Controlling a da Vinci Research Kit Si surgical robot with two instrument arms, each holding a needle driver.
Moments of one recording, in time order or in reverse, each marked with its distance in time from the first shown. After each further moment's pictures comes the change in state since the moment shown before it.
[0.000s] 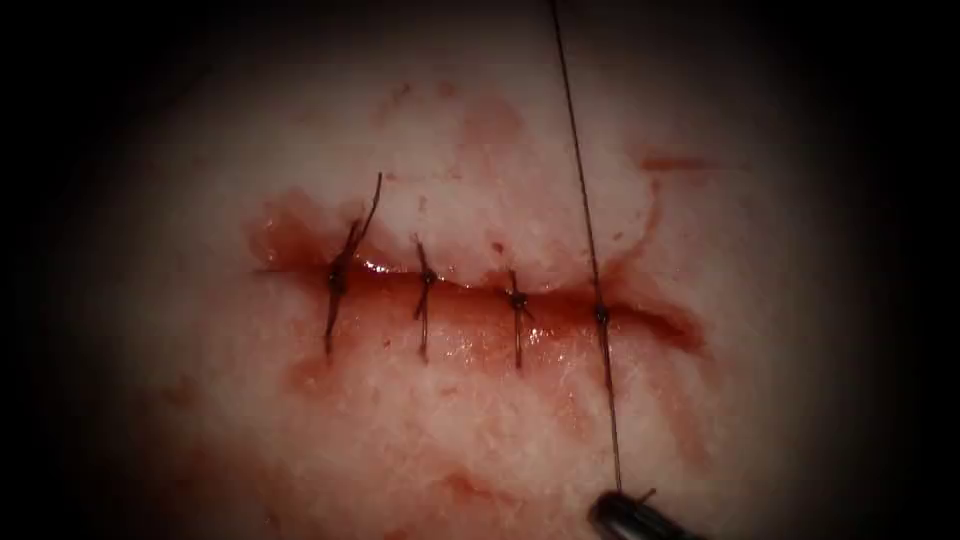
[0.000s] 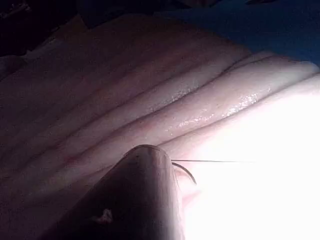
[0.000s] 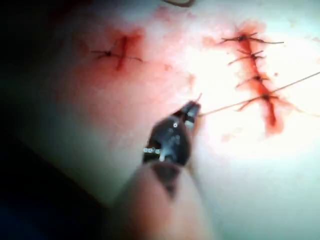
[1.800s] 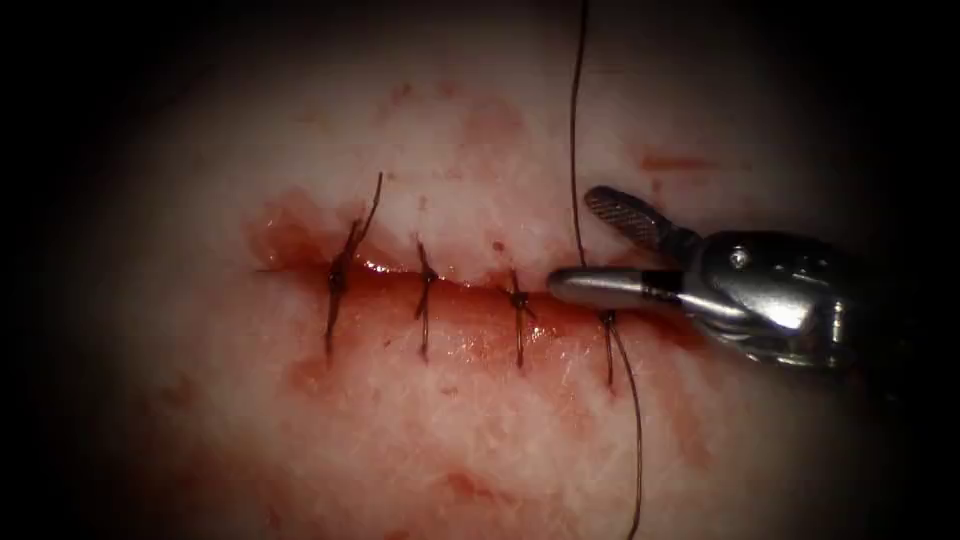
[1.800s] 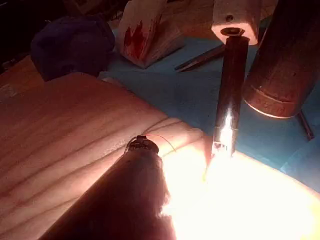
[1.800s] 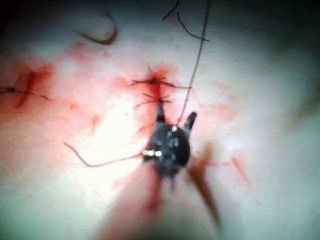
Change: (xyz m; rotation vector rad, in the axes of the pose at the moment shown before) right arm 0.009 0.015 0.011 0.289 -0.124 -0.030; left arm 0.011 0.020 -0.042 -0.029 0.567 0.012
